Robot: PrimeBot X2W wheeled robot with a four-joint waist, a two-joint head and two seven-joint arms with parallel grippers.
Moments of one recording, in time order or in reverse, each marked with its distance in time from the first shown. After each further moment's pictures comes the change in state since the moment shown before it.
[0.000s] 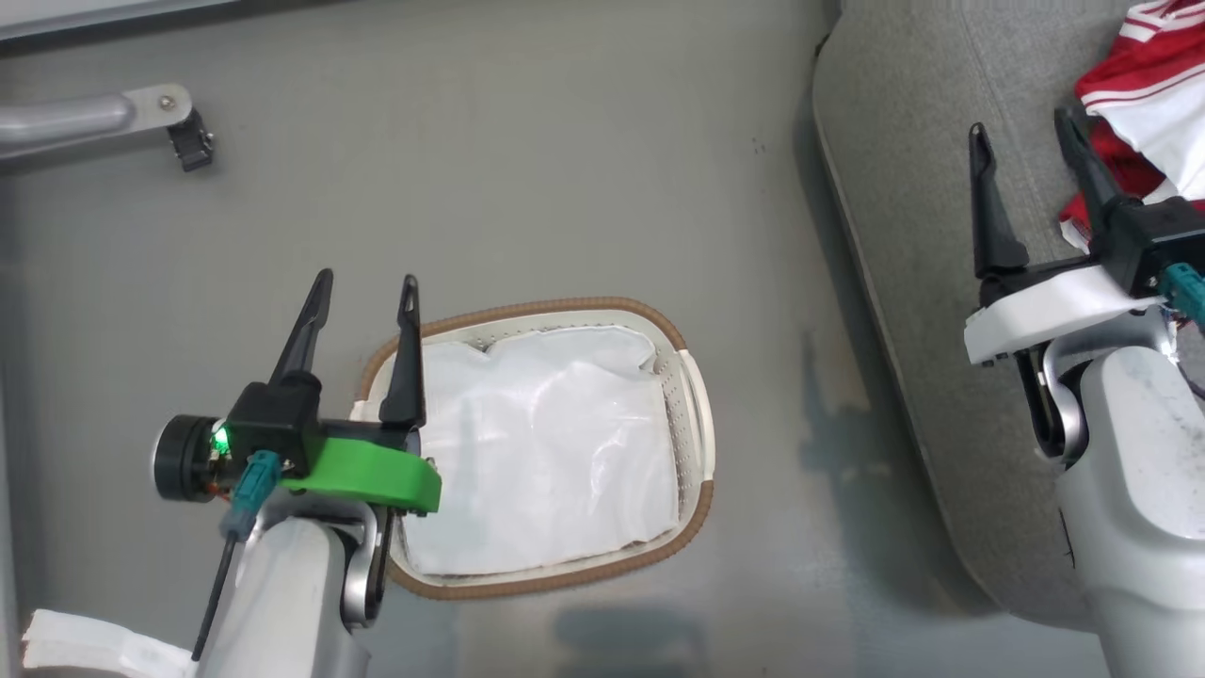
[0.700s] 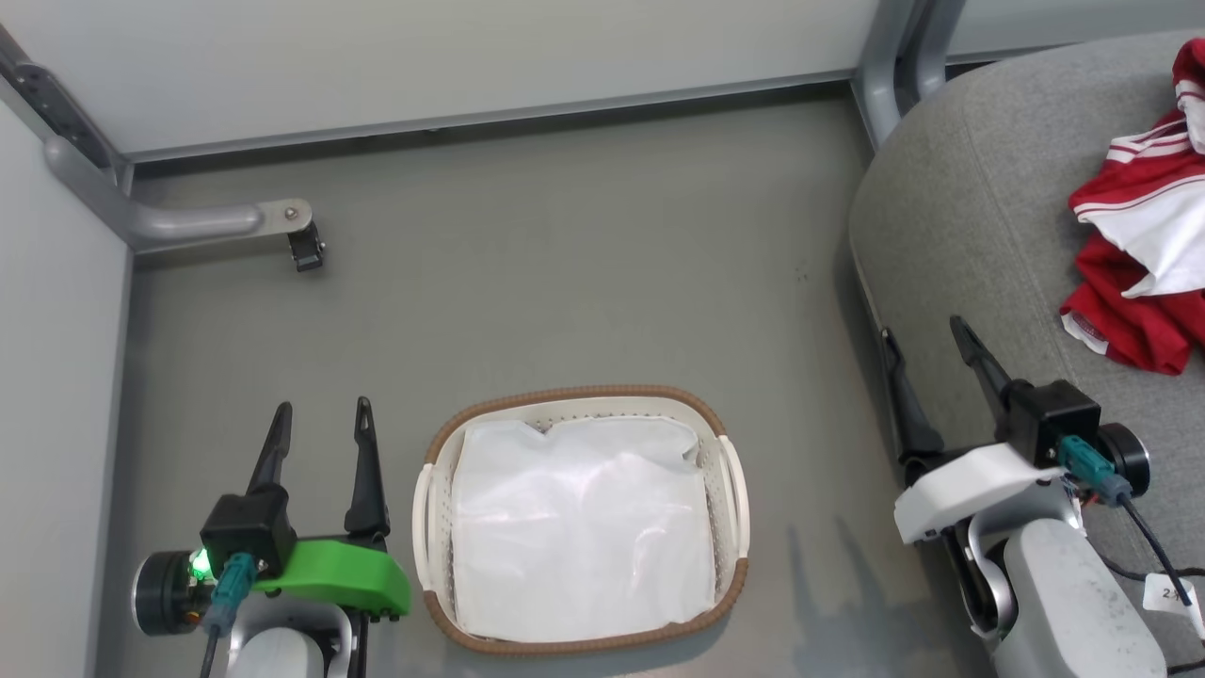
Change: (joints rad) left arm 0.177 -0.001 0.091 0.030 -0.014 0.042 0.000; right arm 0.269 0.091 0.056 -0.014 0.034 0.000 0.000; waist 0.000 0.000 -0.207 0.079
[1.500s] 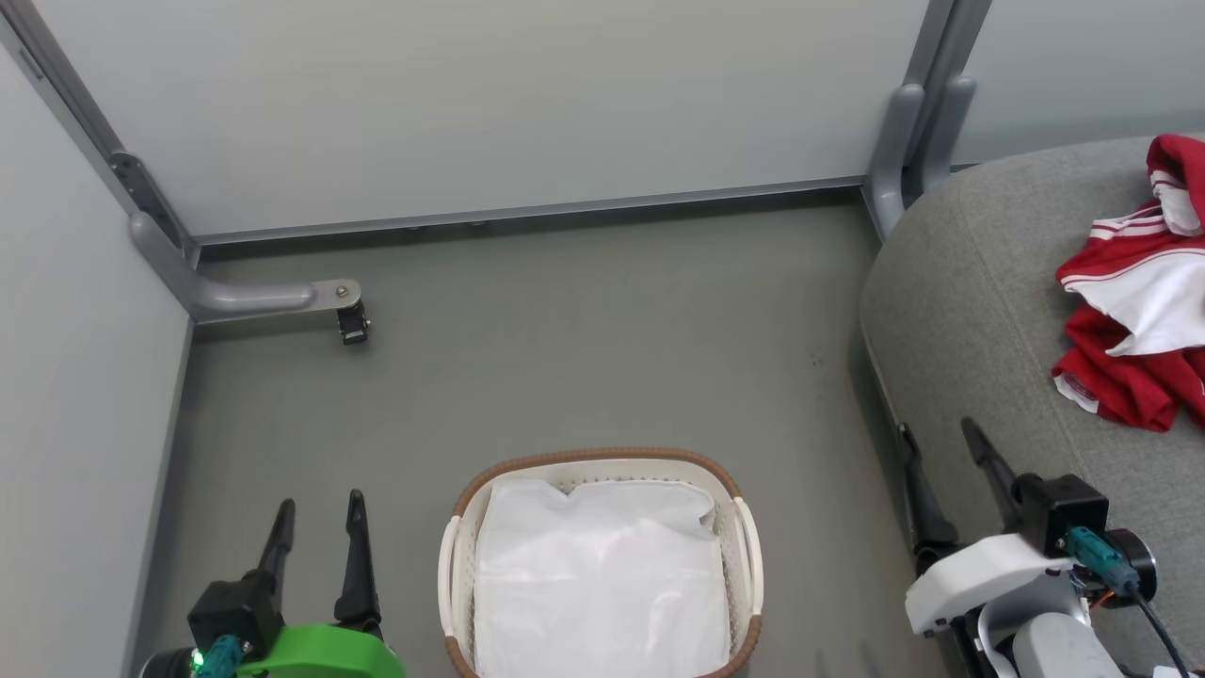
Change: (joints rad) left arm 0.144 -0.001 0.023 -0.006 -0.083 -0.037 0.000; right arm 0.171 0.035 -0.049 -0.028 0.011 0.000 0.000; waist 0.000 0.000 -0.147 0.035
